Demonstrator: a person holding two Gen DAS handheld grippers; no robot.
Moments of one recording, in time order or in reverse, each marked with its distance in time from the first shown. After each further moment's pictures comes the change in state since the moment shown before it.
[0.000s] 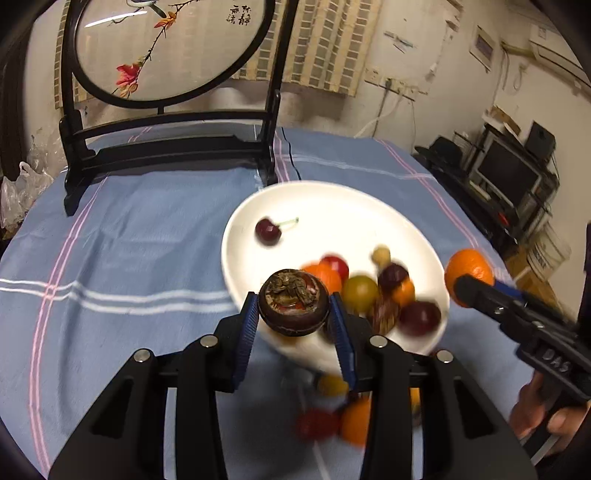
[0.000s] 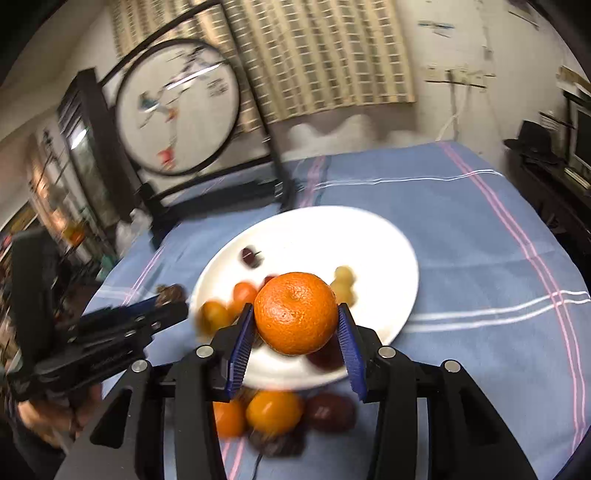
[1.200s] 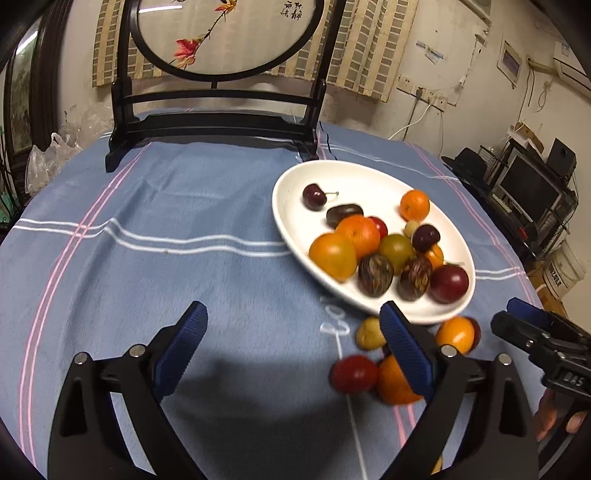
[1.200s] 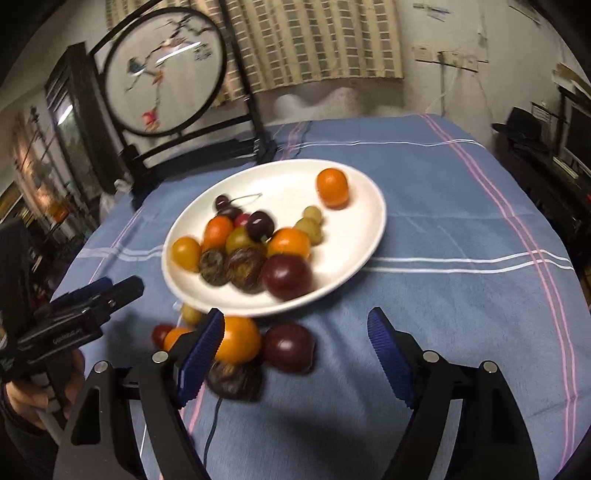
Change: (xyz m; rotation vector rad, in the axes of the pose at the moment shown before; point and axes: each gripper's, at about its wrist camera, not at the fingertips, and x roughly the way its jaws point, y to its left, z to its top) left arm -0.022 0.025 -0.059 -0.078 -0.014 0.082; right arm -0.023 0.001 -0.047 -0.104 0.135 -0.014
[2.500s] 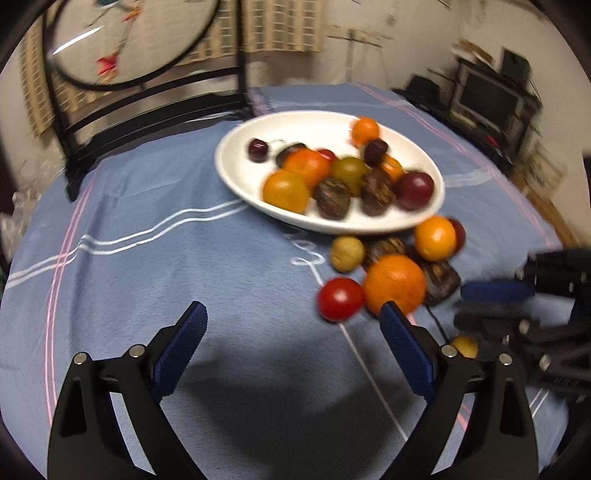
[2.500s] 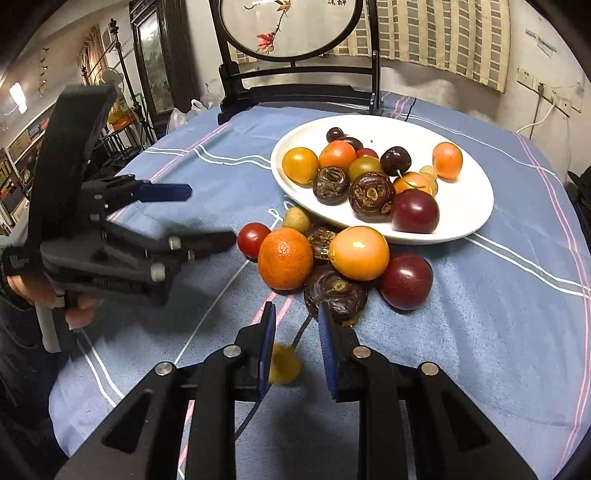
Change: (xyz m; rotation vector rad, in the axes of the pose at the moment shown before) left arm -0.002 -0.025 -0.028 0.338 0.135 -0.059; right arm 0.000 0.061 -0.043 -0.294 0.146 0.138
